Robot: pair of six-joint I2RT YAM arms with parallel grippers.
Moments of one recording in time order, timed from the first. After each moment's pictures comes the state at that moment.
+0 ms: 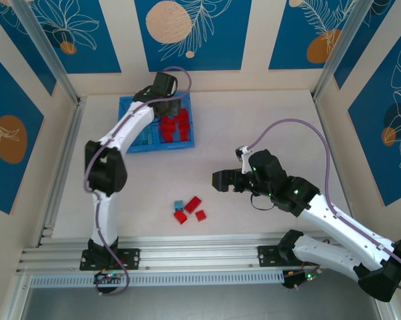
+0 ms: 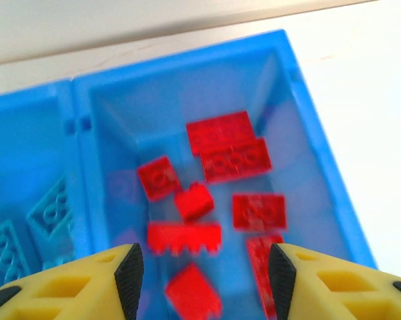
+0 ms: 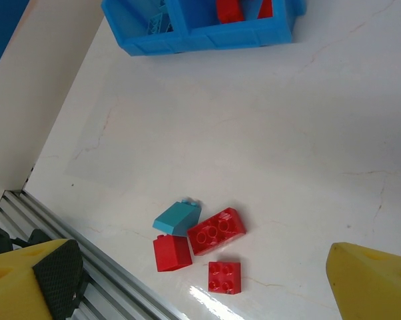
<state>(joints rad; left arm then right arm) -0.41 2.04 1.95 -0.72 -0.16 -0.19 0.78 0.89 0.85 -0.59 -0.07 0.61</state>
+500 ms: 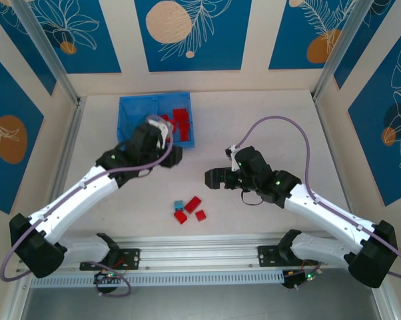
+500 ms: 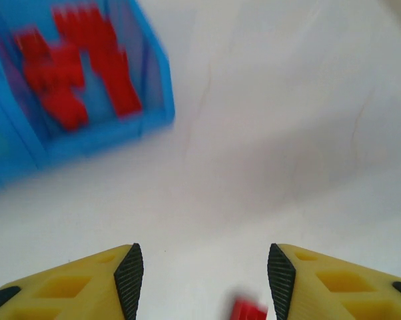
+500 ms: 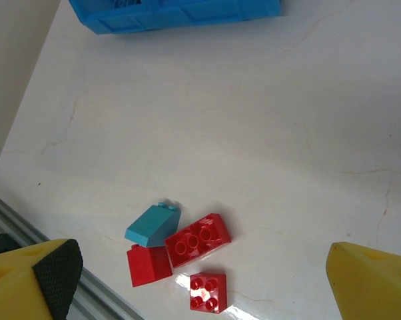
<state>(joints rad) -0.70 1.21 1.09 -0.63 -0.06 -0.40 0.76 1.05 0.84 -0.50 -0.08 0.60</state>
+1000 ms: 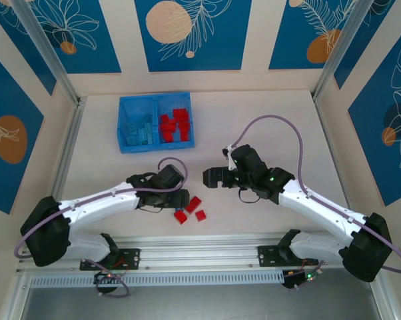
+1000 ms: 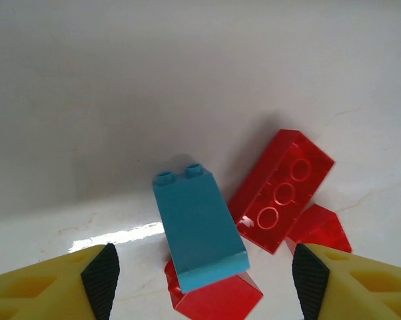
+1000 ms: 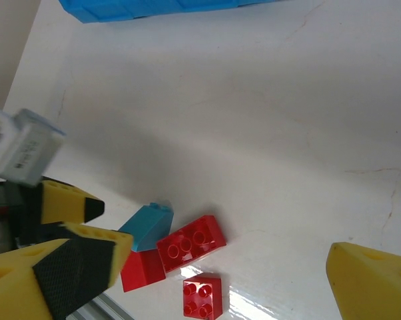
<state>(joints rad) -0.90 1.33 0.81 -0.64 -0.03 -0.84 0.74 1.11 0.84 -0.48 -0.11 0.59</state>
